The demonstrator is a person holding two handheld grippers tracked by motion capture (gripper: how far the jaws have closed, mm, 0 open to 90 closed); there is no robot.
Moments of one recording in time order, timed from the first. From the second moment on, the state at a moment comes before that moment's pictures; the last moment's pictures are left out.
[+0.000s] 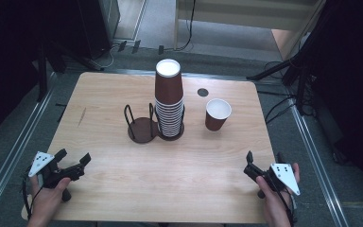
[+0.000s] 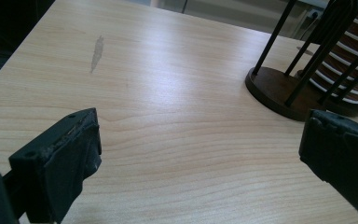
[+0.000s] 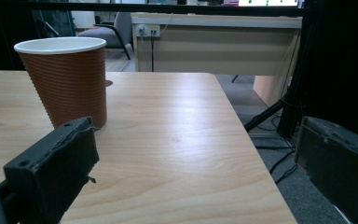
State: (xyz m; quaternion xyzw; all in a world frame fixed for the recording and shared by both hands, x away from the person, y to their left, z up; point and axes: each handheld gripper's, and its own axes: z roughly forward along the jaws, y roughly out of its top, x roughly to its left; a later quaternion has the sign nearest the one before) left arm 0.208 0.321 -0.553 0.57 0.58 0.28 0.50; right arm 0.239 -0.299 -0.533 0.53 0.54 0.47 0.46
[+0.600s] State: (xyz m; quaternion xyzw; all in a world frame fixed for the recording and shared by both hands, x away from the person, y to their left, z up) left arm 0.208 0.322 -0.553 0.57 0.59 0.28 0.50; right arm 0.208 -0.329 -0.547 0.55 0.54 0.45 0.45
